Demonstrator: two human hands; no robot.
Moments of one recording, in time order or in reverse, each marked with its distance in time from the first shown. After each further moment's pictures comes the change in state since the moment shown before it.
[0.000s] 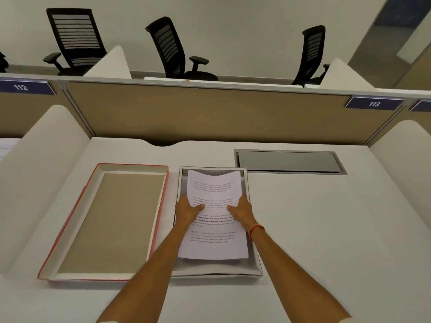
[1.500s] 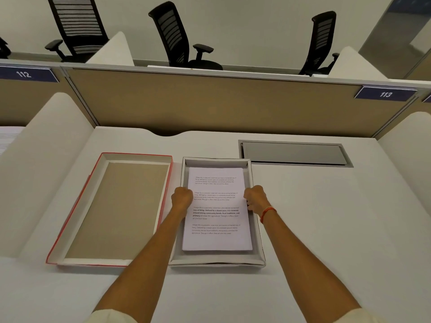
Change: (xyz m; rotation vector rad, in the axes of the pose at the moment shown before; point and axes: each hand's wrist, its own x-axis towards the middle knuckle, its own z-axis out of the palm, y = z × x) left_hand 0.020 -0.003 -0.016 -0.045 0.046 -0.295; right_hand 0.021 -0.003 -0.022 0.131 0.053 0.295
